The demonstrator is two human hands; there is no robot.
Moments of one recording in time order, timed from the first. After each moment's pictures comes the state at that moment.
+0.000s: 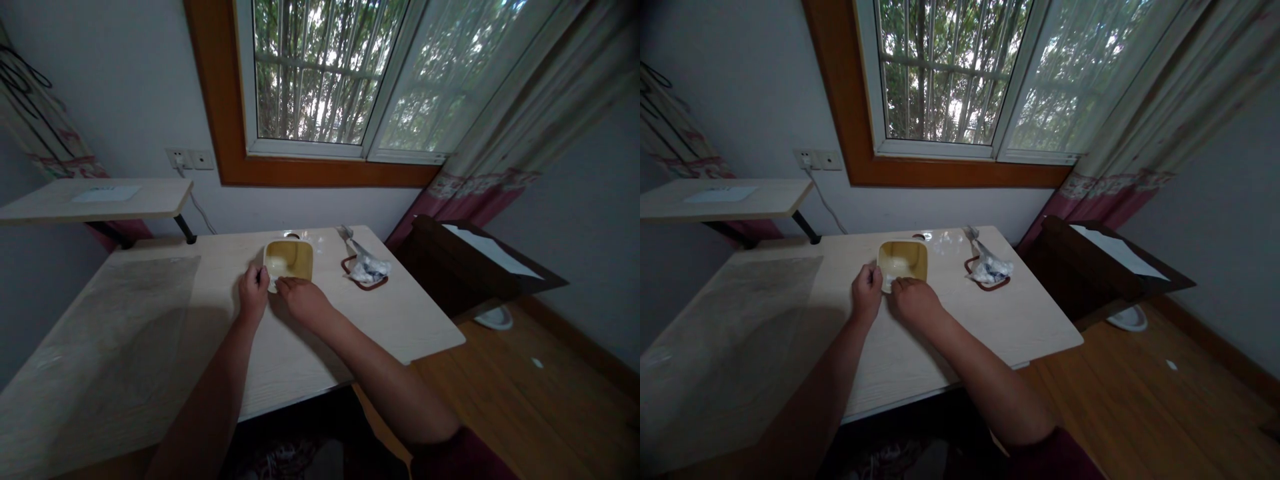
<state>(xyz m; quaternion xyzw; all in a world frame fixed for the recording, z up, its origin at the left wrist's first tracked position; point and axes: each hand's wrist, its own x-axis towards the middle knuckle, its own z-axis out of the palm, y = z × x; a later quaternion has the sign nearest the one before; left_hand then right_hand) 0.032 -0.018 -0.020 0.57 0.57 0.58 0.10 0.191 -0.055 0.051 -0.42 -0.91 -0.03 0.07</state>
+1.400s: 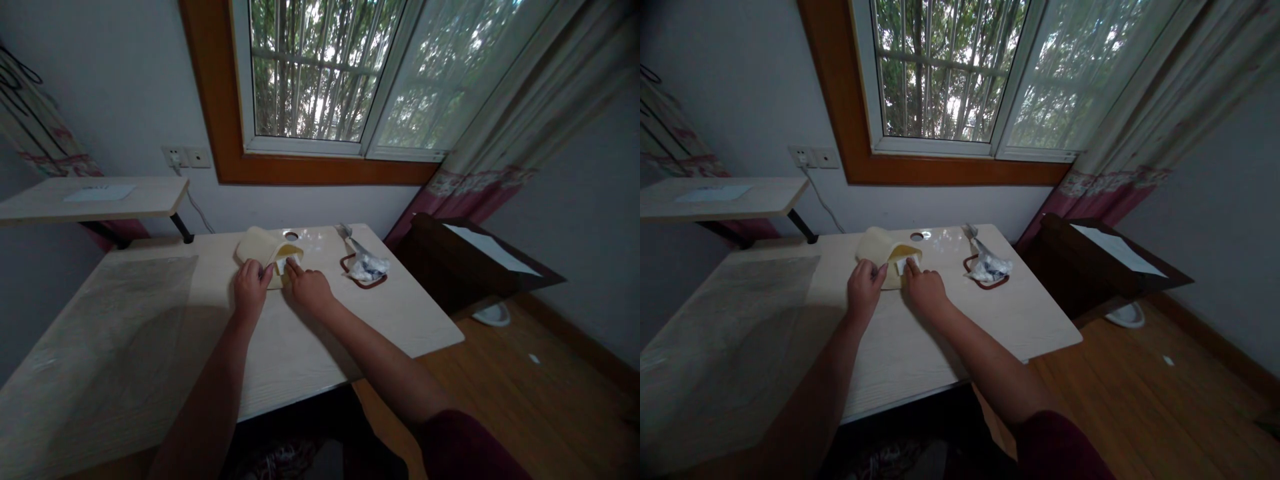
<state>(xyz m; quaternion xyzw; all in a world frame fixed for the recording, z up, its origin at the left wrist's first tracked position) 0.026 -0.011 -0.012 0.67 0.55 0.49 -0.04 0.206 -0.024 0.032 -0.53 -0.84 -0.08 -0.02</state>
